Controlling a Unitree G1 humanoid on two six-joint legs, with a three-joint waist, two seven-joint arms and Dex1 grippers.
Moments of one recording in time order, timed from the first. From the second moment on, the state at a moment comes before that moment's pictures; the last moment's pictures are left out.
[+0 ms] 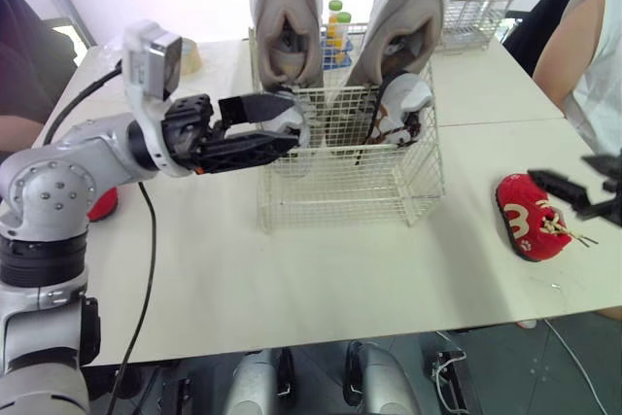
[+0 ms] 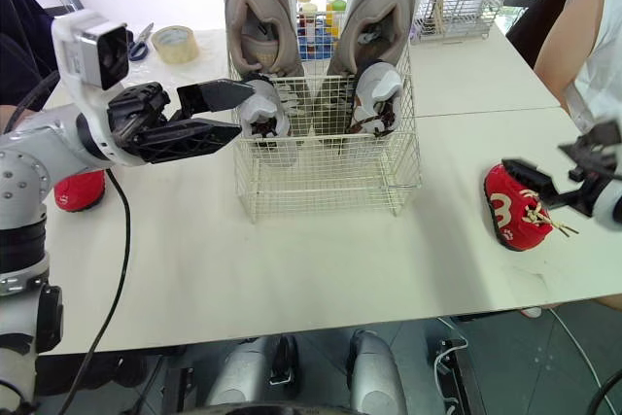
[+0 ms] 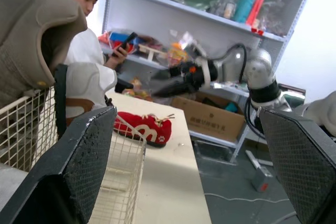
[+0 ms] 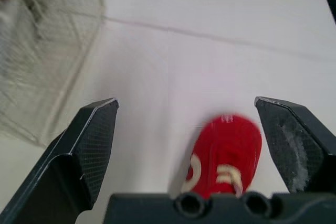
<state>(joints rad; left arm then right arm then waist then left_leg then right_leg) -0.73 0.74 0.13 -0.20 -1.24 0.88 -0.93 -0.08 -0.90 -0.76 -0.54 0.67 1.29 0.46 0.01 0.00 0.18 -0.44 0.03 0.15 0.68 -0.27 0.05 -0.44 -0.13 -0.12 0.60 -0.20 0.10</state>
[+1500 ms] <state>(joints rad) -0.68 0.71 0.13 -0.24 -1.08 0.85 -0.97 0.02 -0.70 -0.64 -0.31 0.49 0.94 0.36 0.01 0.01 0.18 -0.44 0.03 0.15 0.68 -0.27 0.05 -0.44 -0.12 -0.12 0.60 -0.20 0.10</state>
